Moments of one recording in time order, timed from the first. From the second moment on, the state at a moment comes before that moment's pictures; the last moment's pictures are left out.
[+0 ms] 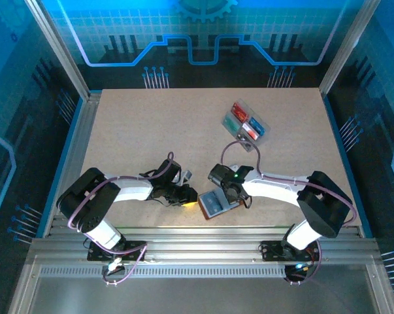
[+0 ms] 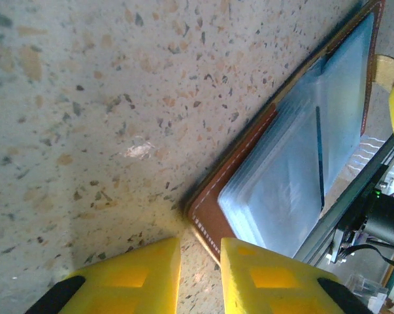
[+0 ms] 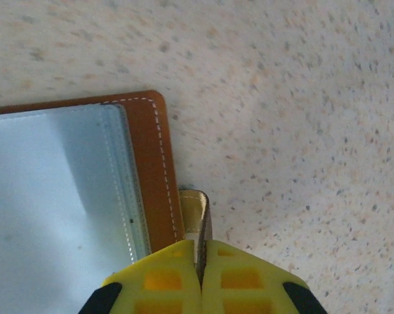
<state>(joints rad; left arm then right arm) -0.61 1.61 0.58 0.01 0.61 -0.80 0.89 1.56 0.89 -0.81 0.39 0.56</state>
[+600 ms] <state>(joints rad) -0.62 1.65 0.60 0.07 0.63 -0.91 0.96 1.37 0.82 -0.43 -0.12 0.63</state>
